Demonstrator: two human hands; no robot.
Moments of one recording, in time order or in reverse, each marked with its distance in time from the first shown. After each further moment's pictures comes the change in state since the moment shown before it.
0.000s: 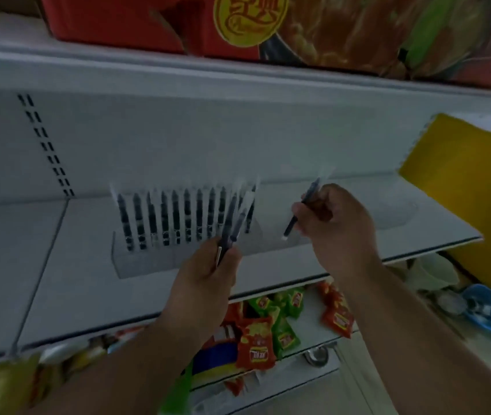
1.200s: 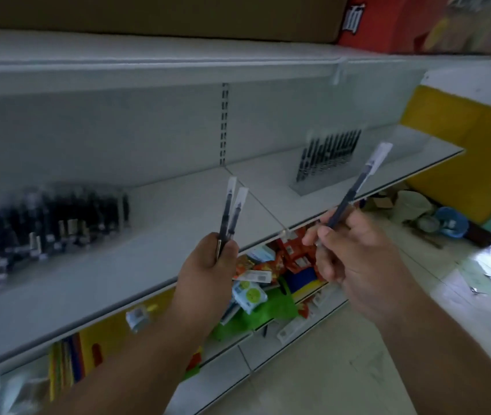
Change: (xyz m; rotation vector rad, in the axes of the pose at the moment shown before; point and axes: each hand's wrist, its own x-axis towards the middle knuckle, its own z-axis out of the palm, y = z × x) left_hand -0.156 -0.028 -0.399 0.069 -0.105 0.030; right_hand -0.316 -0.262 0.236 0.571 -0.050 0.271
